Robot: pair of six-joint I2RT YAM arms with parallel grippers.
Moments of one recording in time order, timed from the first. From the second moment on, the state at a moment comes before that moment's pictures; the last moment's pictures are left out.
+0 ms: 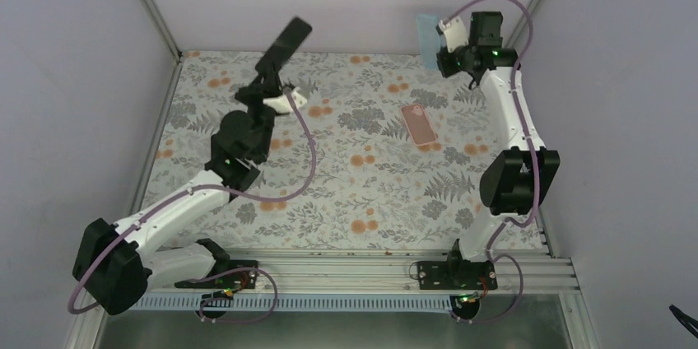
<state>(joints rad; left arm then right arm) -0.63 1.15 0.86 0.61 -0.52 1.12 0.06 1.80 1.89 -0.72 -0.21 -0.36</state>
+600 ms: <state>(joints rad) -0.77 1.34 0.44 0.51 -0.54 1.27 -0.38 1.74 1.30 -1.03 -0.32 -0.66</state>
